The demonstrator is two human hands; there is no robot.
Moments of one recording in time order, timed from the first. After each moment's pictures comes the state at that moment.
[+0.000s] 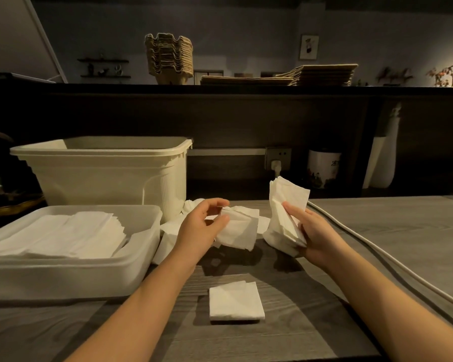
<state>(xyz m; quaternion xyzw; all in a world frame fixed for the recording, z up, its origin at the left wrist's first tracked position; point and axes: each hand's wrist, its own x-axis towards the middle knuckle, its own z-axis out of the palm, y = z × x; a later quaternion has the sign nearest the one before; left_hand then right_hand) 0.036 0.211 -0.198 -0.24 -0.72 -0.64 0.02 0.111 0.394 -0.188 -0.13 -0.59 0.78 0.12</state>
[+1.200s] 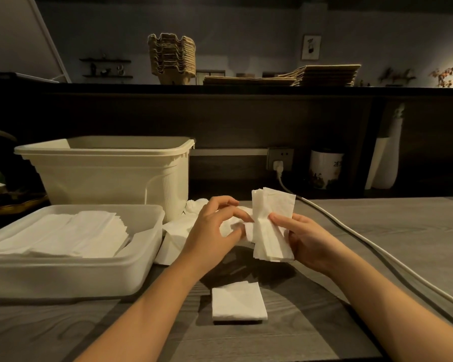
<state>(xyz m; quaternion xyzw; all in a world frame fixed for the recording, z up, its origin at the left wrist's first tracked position) 0.046 0.216 -0.201 -0.37 -0.78 -0.47 0.16 0.112 0.387 -0.189 -0.06 -0.69 0.72 0.04</state>
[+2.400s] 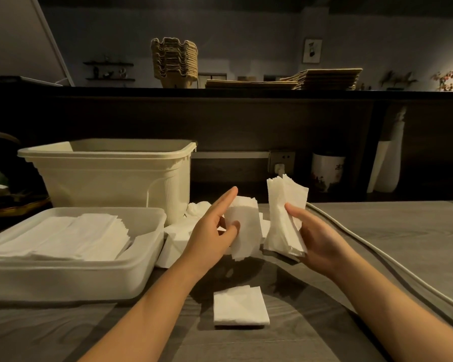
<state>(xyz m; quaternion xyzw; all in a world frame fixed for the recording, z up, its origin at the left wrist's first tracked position) 0.050 0.215 -0.193 -0.35 -0.75 -0.55 0.07 0.120 0.386 -0.180 -0.05 -0.57 0.82 0.05</state>
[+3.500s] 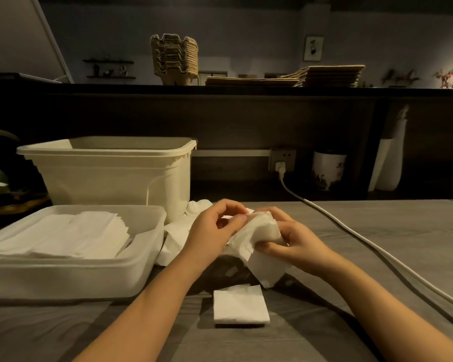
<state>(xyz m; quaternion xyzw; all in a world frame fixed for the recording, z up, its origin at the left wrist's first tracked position) 0.051 0.215 -0.190 -0.34 -0.71 -0.62 0.05 0.120 0.375 -0.190 0.15 -0.87 0.44 0.13</state>
